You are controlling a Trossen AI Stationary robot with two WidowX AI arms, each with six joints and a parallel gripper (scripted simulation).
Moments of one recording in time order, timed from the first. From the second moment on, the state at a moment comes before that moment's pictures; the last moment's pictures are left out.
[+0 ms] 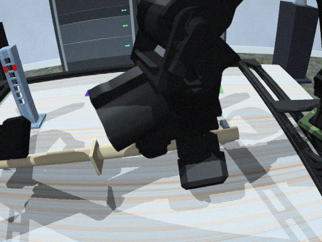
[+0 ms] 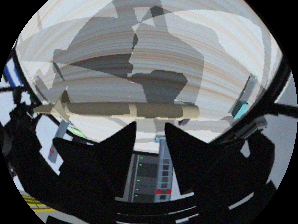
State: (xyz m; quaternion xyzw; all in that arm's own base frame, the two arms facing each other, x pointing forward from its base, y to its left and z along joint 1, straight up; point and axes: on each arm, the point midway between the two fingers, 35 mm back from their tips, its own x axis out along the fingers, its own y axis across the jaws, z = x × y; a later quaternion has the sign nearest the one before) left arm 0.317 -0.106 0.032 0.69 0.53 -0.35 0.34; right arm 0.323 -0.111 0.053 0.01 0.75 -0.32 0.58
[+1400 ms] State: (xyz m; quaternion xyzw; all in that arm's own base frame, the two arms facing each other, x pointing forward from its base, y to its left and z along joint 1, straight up) left arm 0.320 -0.104 0.022 0.76 0.25 -0.59 -0.13; right arm 0.323 -0.111 0.053 0.01 0.75 -0.32 0.58
